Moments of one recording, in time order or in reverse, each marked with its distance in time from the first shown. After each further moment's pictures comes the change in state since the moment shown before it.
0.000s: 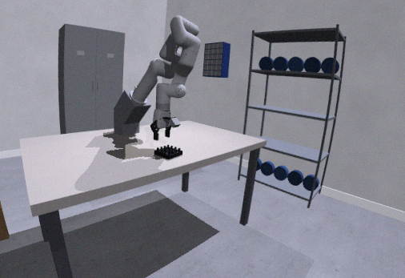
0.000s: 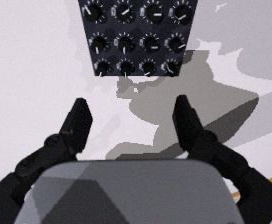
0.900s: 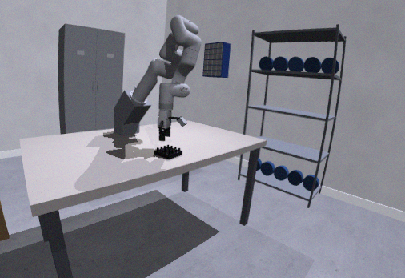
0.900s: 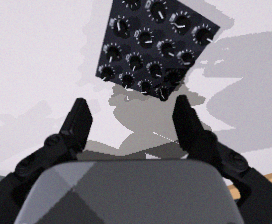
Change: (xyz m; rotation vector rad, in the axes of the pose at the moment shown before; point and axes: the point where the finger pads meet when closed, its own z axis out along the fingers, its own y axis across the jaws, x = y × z) arm 0.022 0.000 -0.004 0.013 -0.005 -0.389
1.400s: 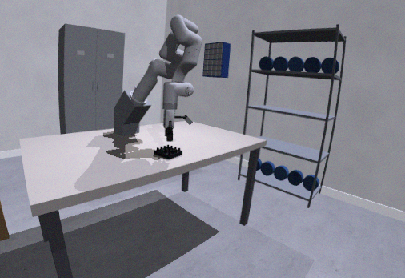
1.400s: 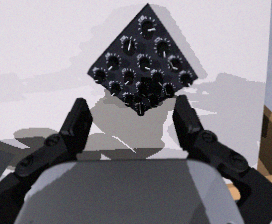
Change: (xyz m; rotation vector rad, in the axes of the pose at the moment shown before) arm 0.024 0.009 -0.005 0.004 -0.002 -0.422
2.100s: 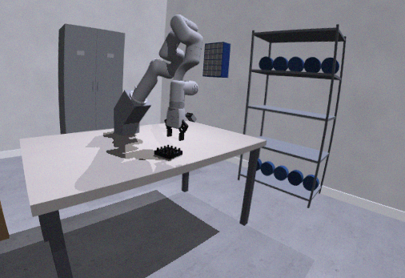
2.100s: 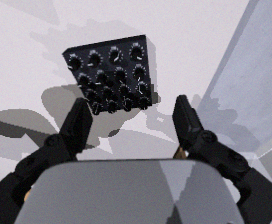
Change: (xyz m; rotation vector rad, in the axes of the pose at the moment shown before) arm 0.031 0.027 -0.009 -0.012 -0.009 -0.598
